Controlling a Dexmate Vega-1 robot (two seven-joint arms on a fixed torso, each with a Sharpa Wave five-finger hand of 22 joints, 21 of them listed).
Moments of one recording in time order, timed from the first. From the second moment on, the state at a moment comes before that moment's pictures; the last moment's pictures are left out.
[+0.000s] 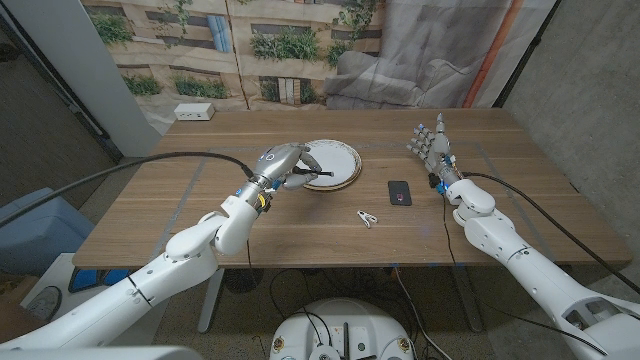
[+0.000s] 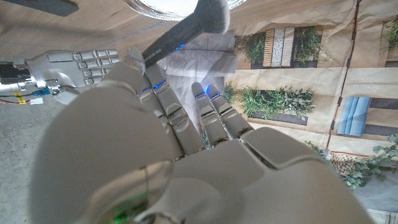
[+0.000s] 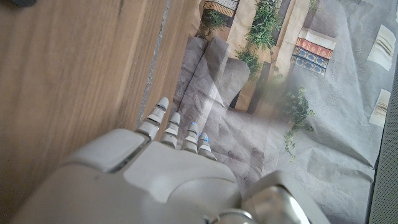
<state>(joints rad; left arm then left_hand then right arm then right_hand) 1.07 0.81 0.50 -1.98 0.68 0.09 0.40 1.07 0.03 0.40 -0.17 0.17 1.15 -0.15 0.23 0.18 1.21 -0.22 0.21 0.18 0.58 -0.06 0.19 0.17 0.42 -0.04 0.20 0.17 -0.84 -0.51 -0.37 -1.30 0.65 0.29 0.03 -0.02 0.06 -0.10 0.18 0.30 -0.07 -0.03 0.22 0.26 0.00 0.01 0.22 0.35 -0.01 0.05 0.25 0.45 0.11 0.14 0.34 0.20</state>
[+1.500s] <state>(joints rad) 0.97 0.56 0.55 -1.73 0.37 0.02 0.60 1.08 0.03 0.38 -0.17 0.17 1.15 -0.14 0.22 0.19 1.20 -0.22 0.19 0.18 0.60 -0.06 0.18 0.17 0.43 -0.04 0.21 0.17 -0.84 -0.51 -0.37 -1.30 0.65 0.29 0.03 -0.02 0.06 -0.10 0.18 0.30 -0.07 -0.03 0.22 0.26 0.00 0.01 0.22 0.35 -0.01 0.05 0.25 0.45 0.11 0.14 0.34 0.20</state>
